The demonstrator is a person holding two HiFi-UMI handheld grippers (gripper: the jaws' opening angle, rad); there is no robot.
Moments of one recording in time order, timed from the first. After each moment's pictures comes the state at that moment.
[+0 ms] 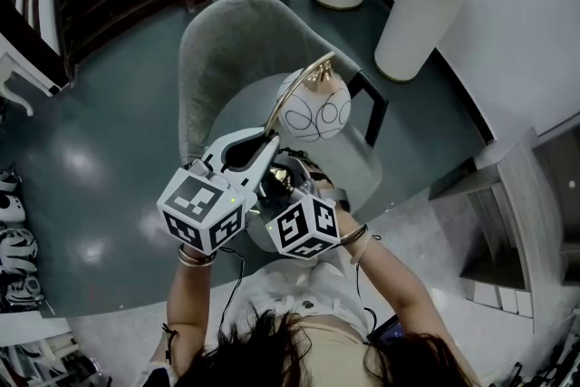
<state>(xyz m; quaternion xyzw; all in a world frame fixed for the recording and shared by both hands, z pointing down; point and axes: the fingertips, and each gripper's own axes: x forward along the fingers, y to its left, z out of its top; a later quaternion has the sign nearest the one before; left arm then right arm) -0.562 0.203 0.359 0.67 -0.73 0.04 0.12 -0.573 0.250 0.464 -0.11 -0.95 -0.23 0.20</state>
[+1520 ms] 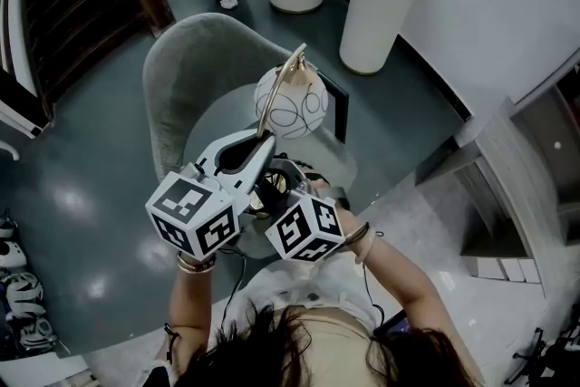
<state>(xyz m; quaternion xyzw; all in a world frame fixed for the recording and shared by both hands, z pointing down) -0.521 0.165 0.328 0.72 -0.68 0.00 0.13 -0.537 0.221 0.434 -0.09 -0.95 -0.21 0.21</state>
